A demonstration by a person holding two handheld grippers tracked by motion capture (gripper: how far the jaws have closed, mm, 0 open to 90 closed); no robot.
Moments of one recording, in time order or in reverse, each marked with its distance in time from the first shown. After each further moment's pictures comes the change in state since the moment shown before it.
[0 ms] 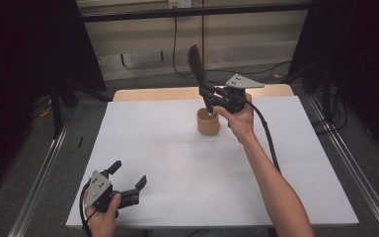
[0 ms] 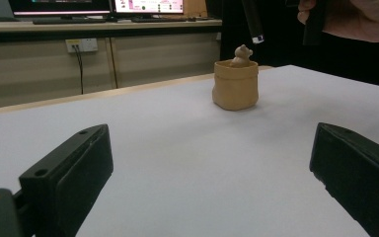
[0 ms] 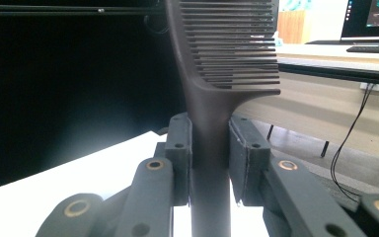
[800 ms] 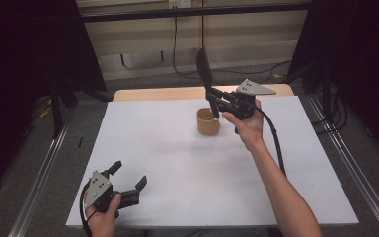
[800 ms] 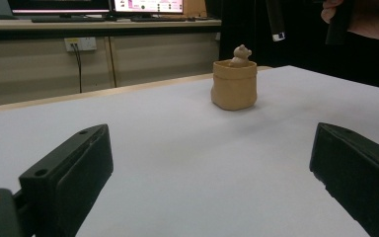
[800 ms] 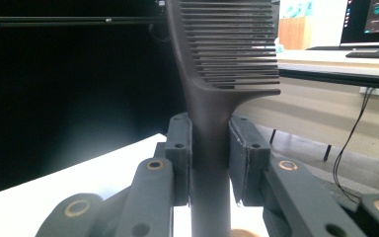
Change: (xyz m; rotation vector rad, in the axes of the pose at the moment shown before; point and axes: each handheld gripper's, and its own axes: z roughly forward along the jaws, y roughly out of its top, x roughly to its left) left arm -0.001 0.000 0.000 -0.004 -0.001 -0.012; right arm 0.009 0.000 -0.032 -0.026 0.006 0.013
